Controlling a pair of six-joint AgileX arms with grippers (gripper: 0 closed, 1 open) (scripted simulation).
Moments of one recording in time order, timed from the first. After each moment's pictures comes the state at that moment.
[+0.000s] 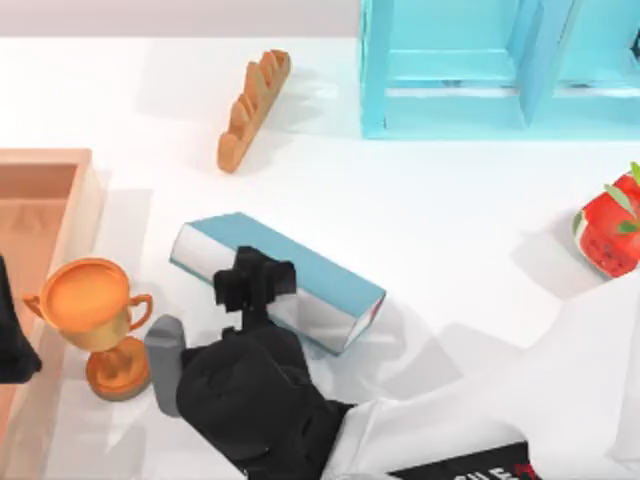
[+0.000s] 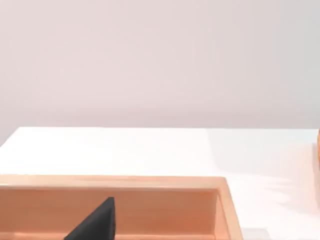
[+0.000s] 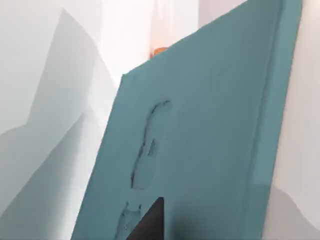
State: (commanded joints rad) left arm 0.00 0.00 0.00 0.00 0.00 0.00; right arm 1.18 2.10 1.02 0.62 0.93 -1.14
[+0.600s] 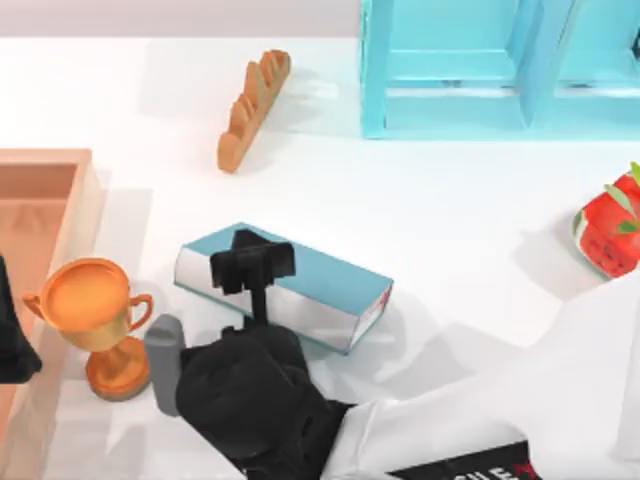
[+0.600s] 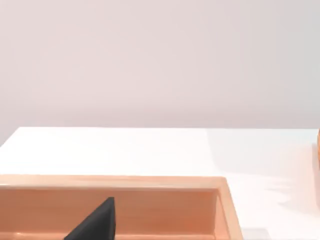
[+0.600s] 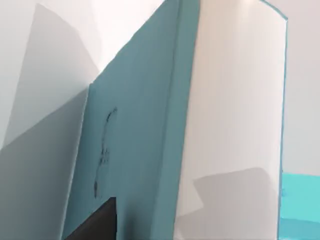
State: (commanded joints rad) left arm 0.00 0.00 0.00 0.00 0.00 0.00; right arm 1.18 2.10 1.02 0.62 0.93 -1.14
